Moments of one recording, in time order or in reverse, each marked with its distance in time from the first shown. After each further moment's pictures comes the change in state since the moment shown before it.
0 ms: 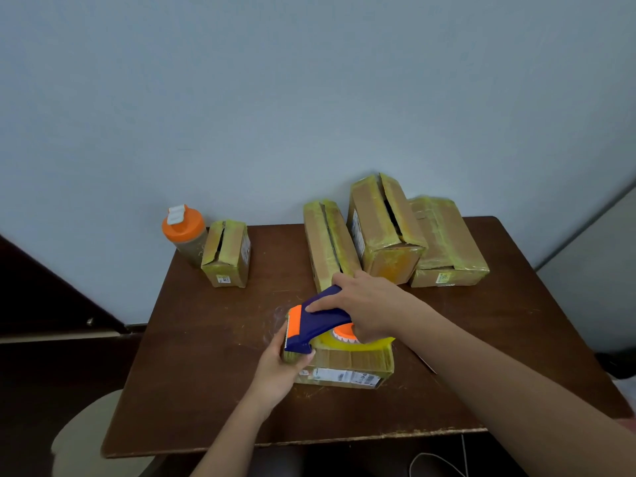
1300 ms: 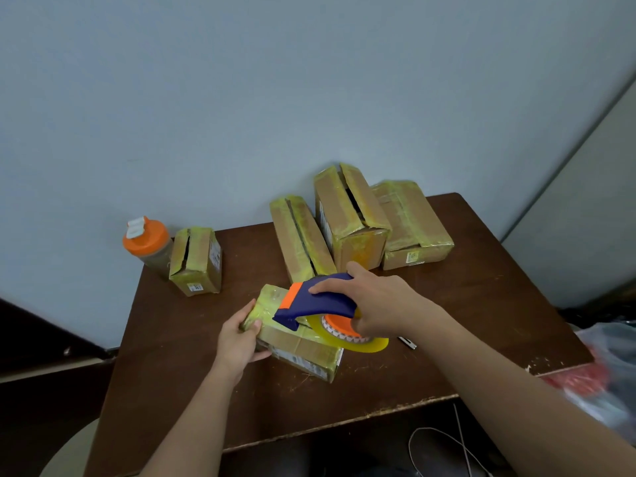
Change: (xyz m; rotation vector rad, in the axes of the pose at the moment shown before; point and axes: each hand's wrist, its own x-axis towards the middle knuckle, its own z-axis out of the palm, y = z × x) left_hand 0.038 0.014 -0.018 -0.066 0.166 -0.093; right_hand -0.065 0.014 0.016 0.271 0.148 0.234
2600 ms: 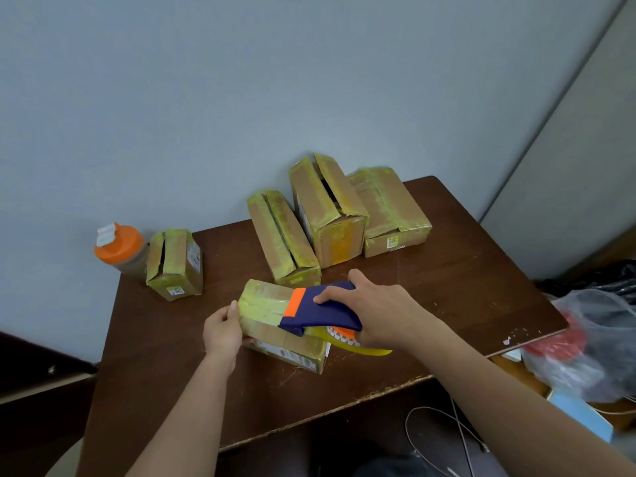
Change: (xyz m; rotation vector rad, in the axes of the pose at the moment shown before) left_hand 0.007 0.009 0.019 0.072 0.209 -0.006; right_hand -0.030 0.013 0.036 -0.021 0.030 0.100
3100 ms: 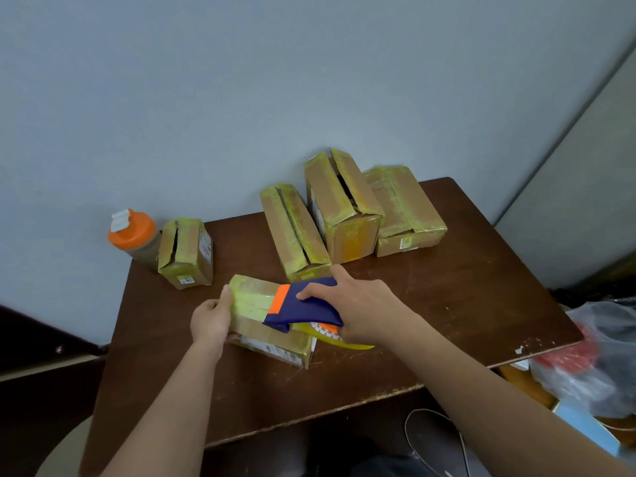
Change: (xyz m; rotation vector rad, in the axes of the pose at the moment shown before) left_hand 0.015 0.013 -0.029 0.099 0.091 -0.089; right_hand 0.031 -0.031 -0.002 -0.044 0.000 -0.085
